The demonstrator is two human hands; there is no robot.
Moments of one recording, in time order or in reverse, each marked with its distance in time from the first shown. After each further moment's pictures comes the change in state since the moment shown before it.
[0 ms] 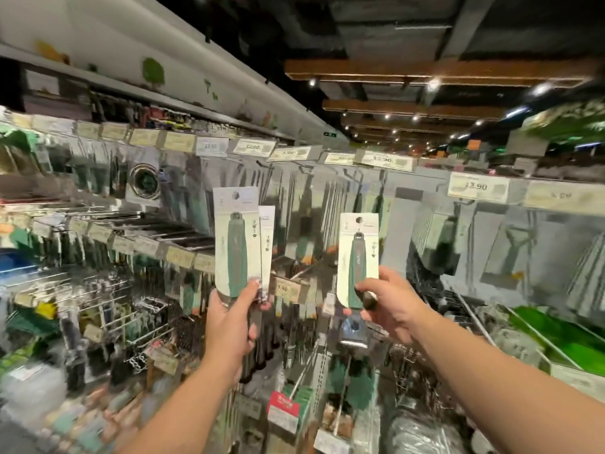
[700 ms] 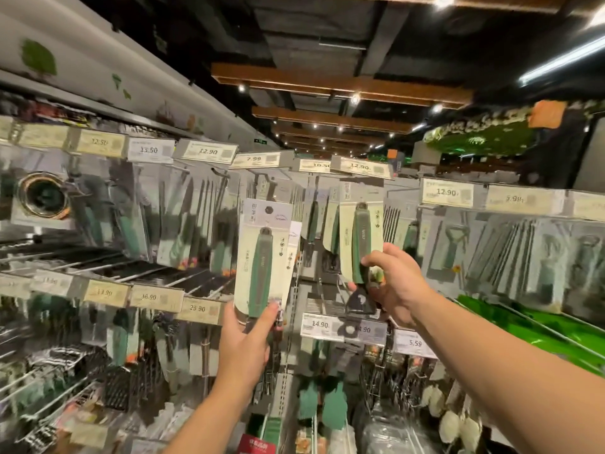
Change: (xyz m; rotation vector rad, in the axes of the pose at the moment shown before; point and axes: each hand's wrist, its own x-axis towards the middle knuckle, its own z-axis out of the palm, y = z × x) left_hand 0.045 -0.024 0.034 0.092 -0.400 0.014; right_hand 0.020 -0.036 -0.008 0.168 0.315 -0.201
